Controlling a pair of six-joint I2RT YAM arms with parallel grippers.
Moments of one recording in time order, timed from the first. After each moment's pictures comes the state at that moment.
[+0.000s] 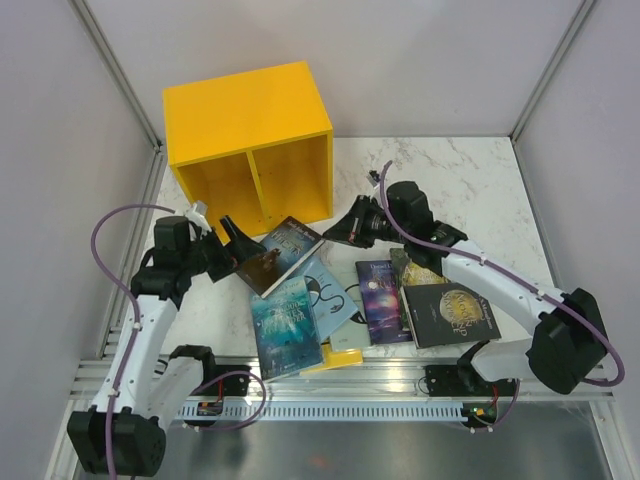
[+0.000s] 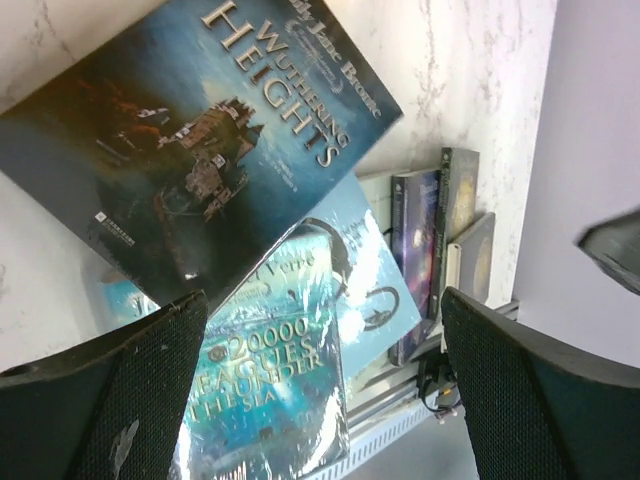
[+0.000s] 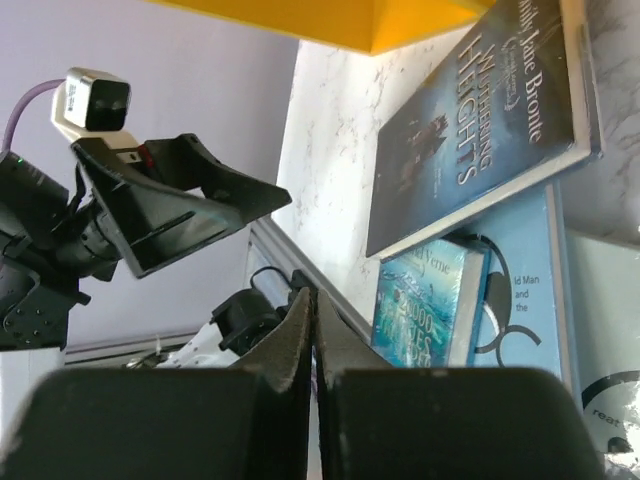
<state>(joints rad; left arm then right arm) -0.04 0.81 0.74 -0.61 0.51 -0.63 0.64 1.36 0.96 0.01 -0.44 1.01</state>
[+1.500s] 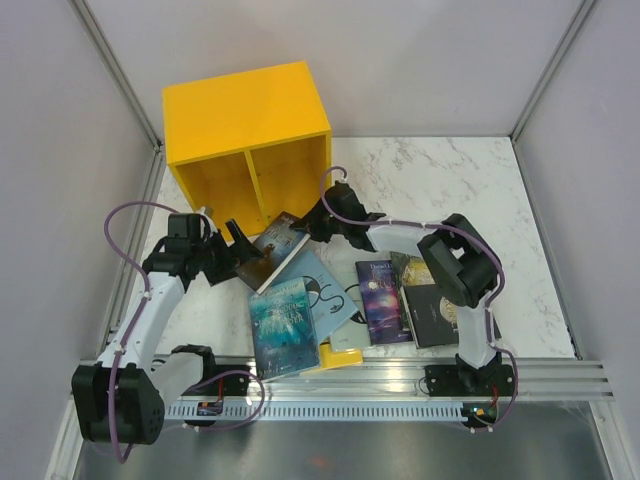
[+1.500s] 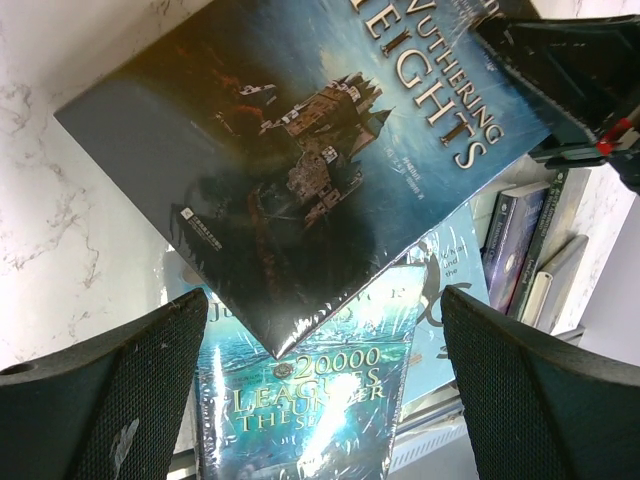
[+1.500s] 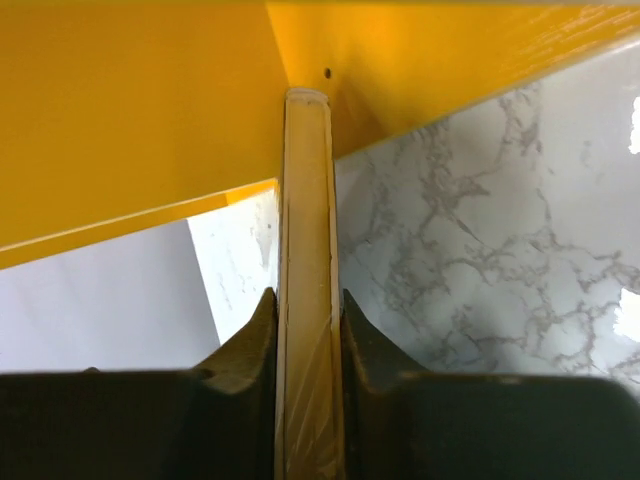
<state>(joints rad) -0.04 1.03 0.73 -0.60 0.38 -0.58 0.70 2.03 1.26 0.17 -0.17 1.19</state>
